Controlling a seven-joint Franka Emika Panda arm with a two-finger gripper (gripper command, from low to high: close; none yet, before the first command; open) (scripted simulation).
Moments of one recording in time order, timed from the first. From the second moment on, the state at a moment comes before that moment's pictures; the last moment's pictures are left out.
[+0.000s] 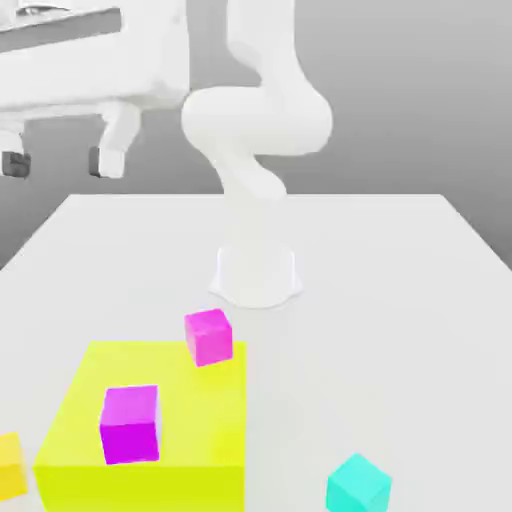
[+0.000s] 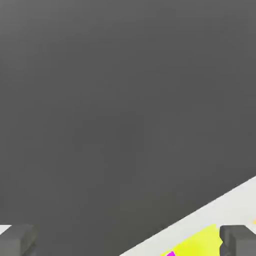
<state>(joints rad) -0.19 -0.16 -0.13 -2.26 0.04 2.47 1.06</state>
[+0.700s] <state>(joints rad) -0.40 0.53 -0.18 -2.19 0.22 2.71 1.18</state>
